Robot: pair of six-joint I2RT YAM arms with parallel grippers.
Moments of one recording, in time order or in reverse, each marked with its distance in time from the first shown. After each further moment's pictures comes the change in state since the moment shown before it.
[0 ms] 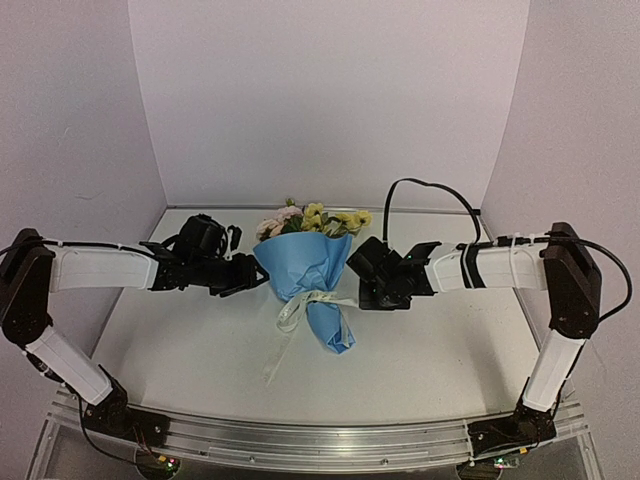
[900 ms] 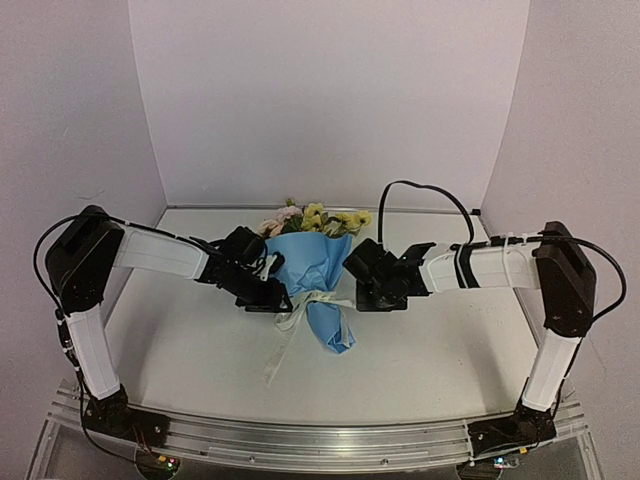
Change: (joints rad) left arm -0.058 0.358 0.232 -0.158 0.166 0.246; right arm 0.005 0.032 0.019 0.000 -0.002 -0.023
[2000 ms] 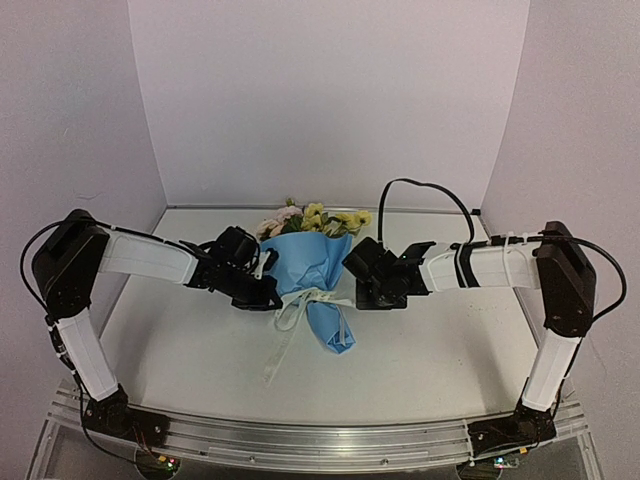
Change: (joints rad) left arm 0.002 -0.083 -0.084 0.081 -0.023 -0.043; right arm 0.000 0.000 0.008 0.000 0.013 -0.002
